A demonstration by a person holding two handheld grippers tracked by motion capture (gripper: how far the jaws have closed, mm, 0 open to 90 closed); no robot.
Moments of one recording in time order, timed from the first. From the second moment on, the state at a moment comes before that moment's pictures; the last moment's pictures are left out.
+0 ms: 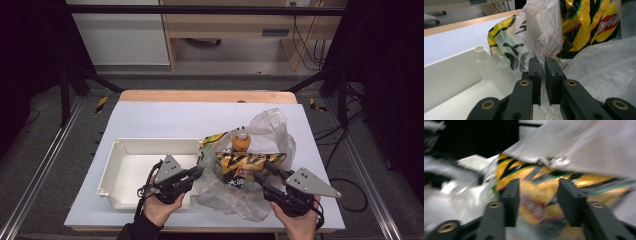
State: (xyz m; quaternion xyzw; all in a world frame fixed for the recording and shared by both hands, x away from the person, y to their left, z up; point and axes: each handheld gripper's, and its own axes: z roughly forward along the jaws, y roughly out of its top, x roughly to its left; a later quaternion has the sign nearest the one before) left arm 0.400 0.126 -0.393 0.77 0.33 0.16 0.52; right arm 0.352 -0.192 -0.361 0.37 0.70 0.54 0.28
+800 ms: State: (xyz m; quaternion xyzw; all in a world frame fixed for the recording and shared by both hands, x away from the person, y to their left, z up) left arm 0.403 0.128 -0.398 0.77 0.33 0.16 0.52; right arm 0.359 -0.231 -0.374 0.44 0.70 0.49 0.29
